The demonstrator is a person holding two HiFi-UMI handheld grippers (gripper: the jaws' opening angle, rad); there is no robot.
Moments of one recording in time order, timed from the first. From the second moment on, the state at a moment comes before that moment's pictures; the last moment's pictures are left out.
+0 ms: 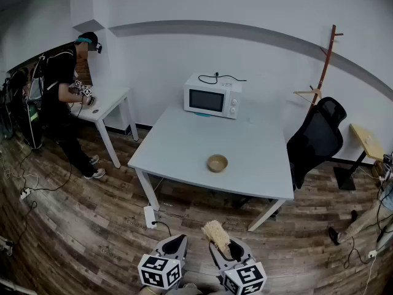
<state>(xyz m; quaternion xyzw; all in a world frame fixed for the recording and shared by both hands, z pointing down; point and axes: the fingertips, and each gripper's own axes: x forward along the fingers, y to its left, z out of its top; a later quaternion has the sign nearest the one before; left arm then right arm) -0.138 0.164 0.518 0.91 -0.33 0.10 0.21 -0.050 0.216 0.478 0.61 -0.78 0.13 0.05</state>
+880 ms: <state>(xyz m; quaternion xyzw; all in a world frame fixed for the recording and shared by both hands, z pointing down) -0.156 0.163 0.521 0.92 -0.32 0.11 0.21 -0.067 0.216 0.481 0.62 -0.78 0.12 0.04</state>
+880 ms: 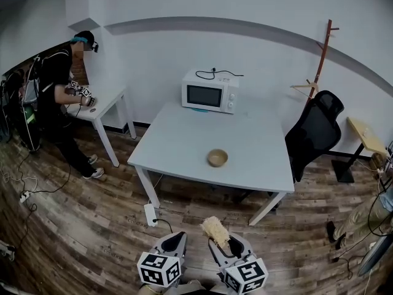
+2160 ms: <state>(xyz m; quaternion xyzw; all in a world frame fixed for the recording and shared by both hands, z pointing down) -0.120 0.064 0.534 0.90 -0.34 0.12 0.23 -0.022 0.108 0.485 0.60 -0.78 0.14 0.04</state>
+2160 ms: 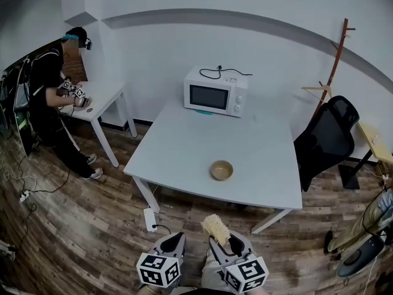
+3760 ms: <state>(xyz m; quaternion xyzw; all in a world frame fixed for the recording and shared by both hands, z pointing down) 0.010 -0.125 0.571 0.85 -0.42 0.15 0.26 0.136 -0.085 0.507 0.56 -0.81 0.16 0.07</state>
